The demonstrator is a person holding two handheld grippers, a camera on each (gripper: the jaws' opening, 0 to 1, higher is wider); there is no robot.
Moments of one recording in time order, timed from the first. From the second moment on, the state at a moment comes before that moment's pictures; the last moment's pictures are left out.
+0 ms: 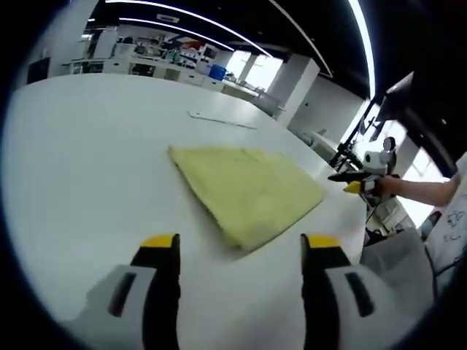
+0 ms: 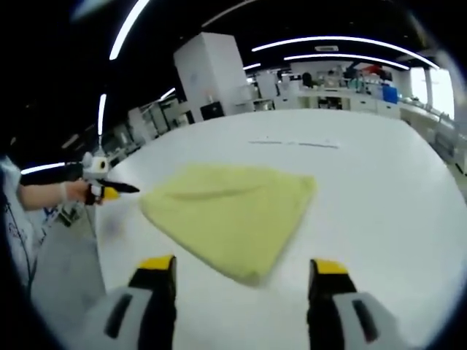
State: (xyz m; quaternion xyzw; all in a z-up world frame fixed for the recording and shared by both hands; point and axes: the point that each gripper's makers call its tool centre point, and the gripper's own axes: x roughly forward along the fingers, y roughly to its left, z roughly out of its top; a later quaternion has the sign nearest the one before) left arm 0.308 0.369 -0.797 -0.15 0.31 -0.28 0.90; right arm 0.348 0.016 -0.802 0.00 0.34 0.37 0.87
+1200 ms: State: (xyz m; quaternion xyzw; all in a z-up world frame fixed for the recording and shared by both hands) left arm 0.313 0.374 -0.836 -0.11 0.32 -0.27 0.90; right arm 0.354 0.020 -0.838 0.05 0.38 0.34 0.86
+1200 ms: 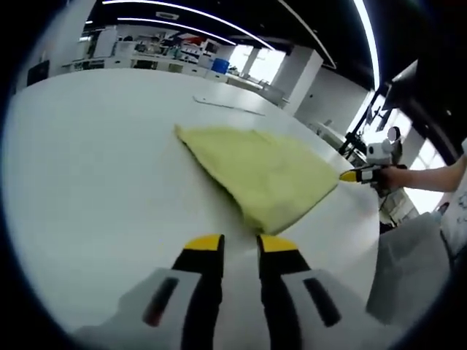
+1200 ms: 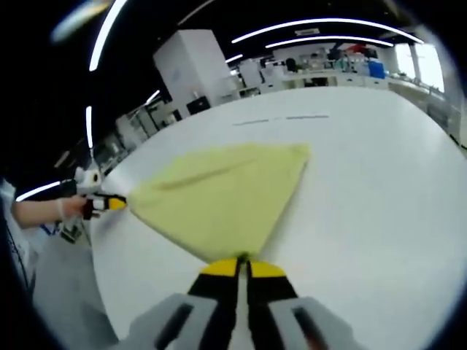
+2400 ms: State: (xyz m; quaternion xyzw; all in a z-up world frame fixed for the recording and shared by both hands) left arm 0.310 0.354 -0.822 -0.06 0.30 -0.33 0.89; right arm 0.351 0.007 -0.834 0.04 0.38 0.34 0.86
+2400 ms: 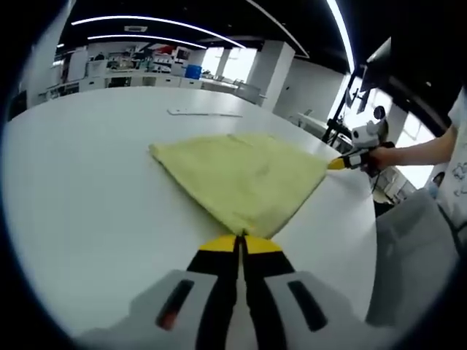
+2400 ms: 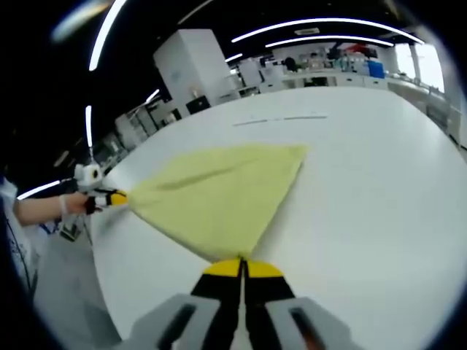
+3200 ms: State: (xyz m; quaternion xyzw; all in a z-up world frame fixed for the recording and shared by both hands) left arm 0.279 0.361 -0.832 -0.05 0.35 -0.35 0.87; right arm 0.322 -0.002 -0.834 0.02 0.39 0.37 0.84
